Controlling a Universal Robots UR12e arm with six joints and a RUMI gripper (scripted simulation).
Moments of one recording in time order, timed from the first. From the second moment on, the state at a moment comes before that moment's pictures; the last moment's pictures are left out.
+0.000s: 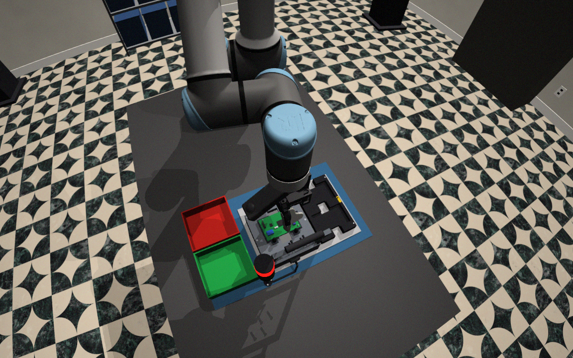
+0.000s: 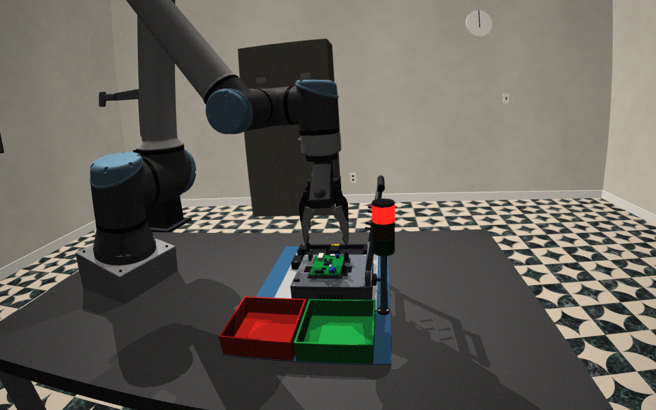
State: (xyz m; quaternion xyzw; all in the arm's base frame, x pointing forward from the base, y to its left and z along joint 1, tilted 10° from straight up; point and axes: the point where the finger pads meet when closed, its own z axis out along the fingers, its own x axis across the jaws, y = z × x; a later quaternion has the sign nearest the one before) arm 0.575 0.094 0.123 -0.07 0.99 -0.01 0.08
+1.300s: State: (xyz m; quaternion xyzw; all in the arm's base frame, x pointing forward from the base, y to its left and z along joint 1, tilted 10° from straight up) arm 0.586 0.090 0.067 -0.07 0.99 -0.01 0.08
